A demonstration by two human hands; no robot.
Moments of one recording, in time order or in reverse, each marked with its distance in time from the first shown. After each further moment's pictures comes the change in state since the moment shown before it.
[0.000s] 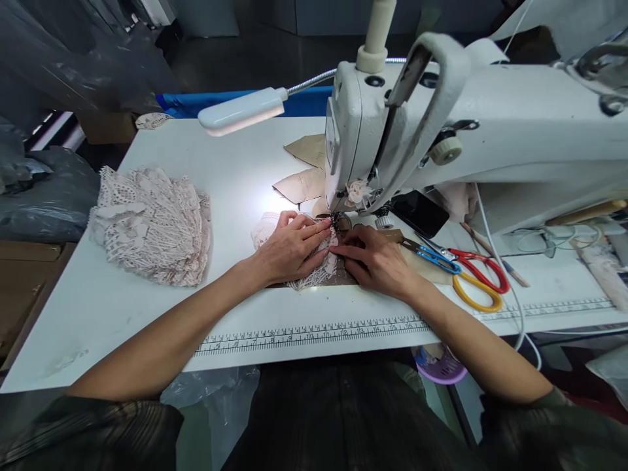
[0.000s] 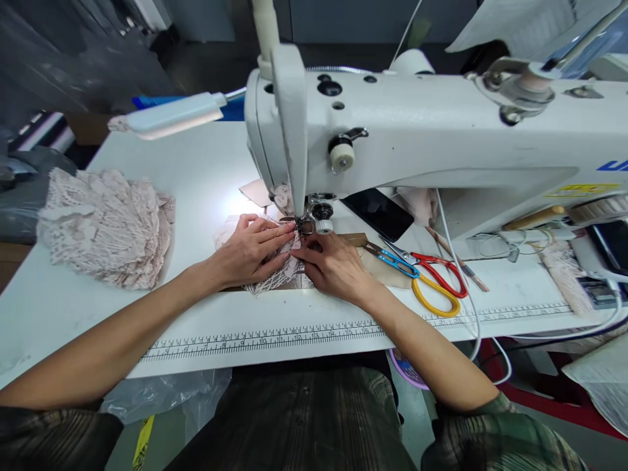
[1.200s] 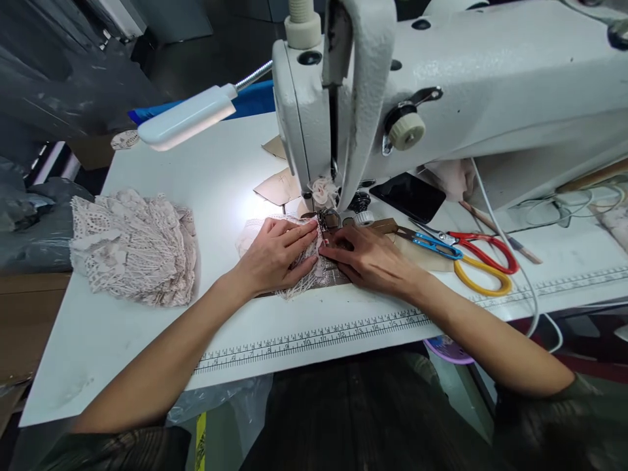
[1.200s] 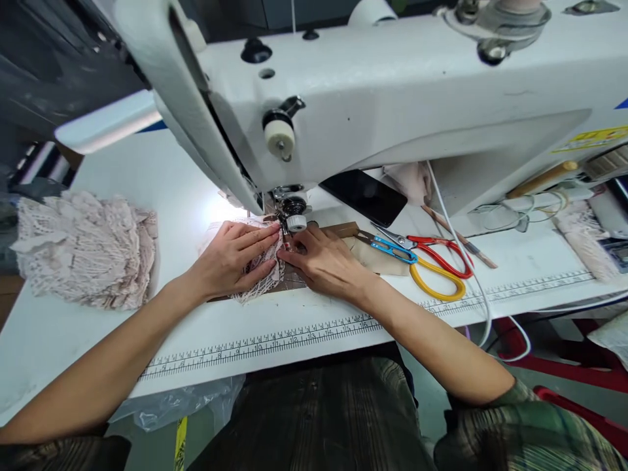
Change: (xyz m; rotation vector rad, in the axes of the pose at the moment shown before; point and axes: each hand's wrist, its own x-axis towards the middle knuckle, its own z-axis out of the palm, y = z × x) left_hand 0.001 -0.001 -0.011 0.030 -0.056 0.049; right_hand 0.001 0.000 -0.001 -0.132 -0.058 -0.065
